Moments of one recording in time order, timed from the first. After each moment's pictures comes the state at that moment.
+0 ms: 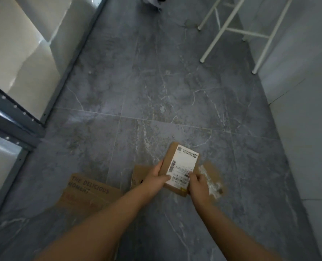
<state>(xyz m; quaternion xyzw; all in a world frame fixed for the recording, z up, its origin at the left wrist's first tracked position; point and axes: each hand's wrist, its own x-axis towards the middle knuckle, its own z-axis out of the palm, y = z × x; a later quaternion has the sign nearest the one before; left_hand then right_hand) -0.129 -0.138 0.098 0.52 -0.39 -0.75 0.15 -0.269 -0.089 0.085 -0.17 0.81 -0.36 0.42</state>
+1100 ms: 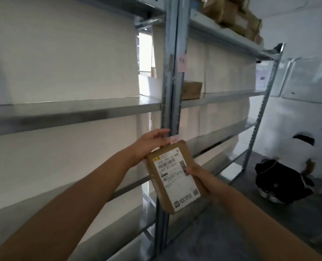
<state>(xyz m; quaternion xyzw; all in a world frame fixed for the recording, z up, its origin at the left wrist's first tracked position) 0.169 -0.036 0.995 0.62 -0.54 -0.29 0.49 -0.027 -0.148 0.917 -0.66 0.22 -0.15 0.70</state>
